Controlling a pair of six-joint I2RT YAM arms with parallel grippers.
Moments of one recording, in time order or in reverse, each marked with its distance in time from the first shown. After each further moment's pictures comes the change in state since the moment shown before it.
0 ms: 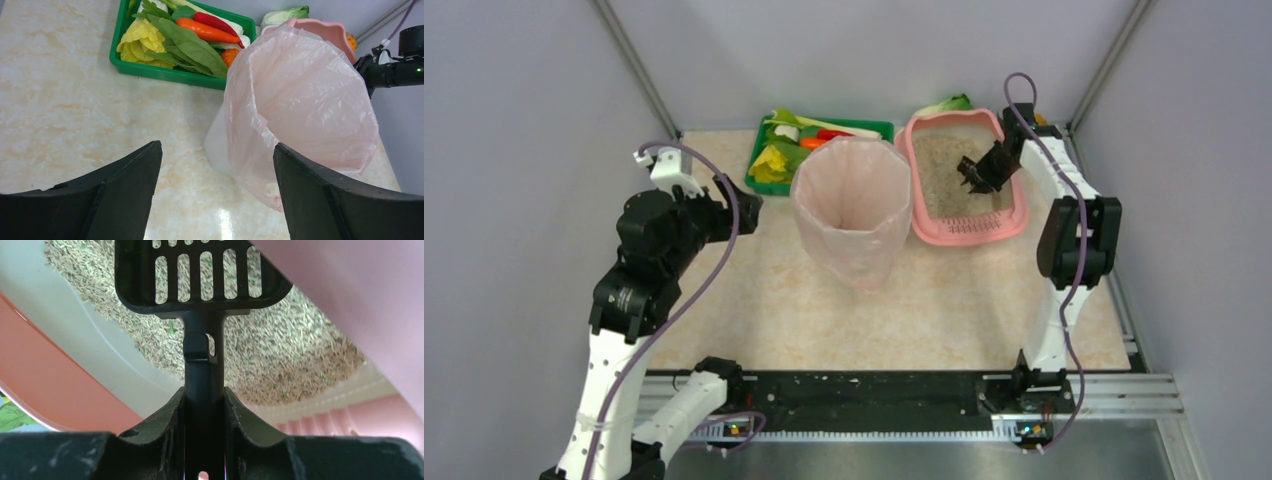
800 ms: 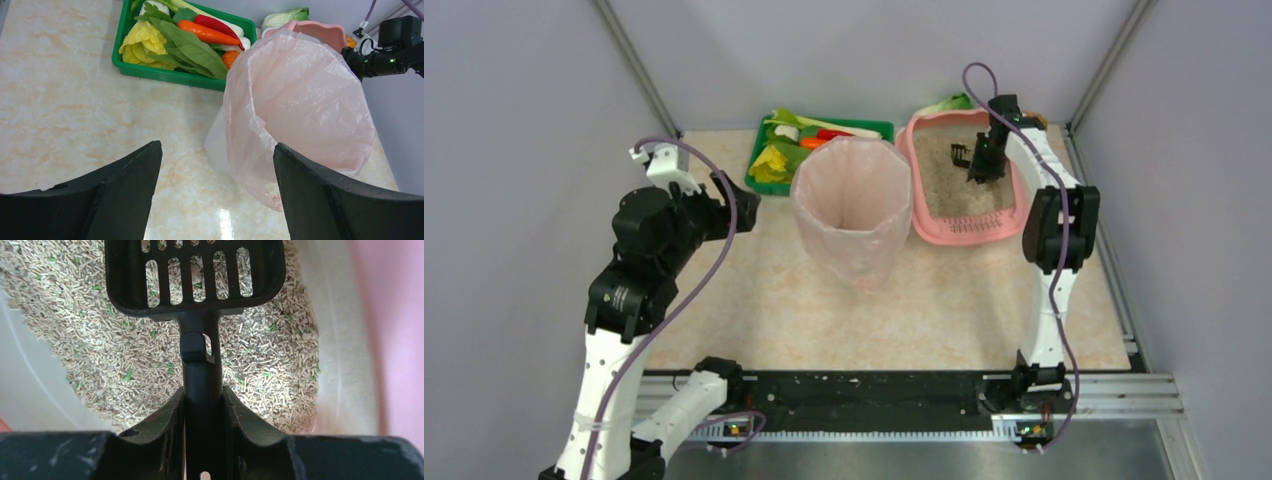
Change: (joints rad) left arm 0.000 0.017 0.045 -0.029 -0.005 0.000; right arm 0.029 0.190 0.227 0.004 0.156 -0.468
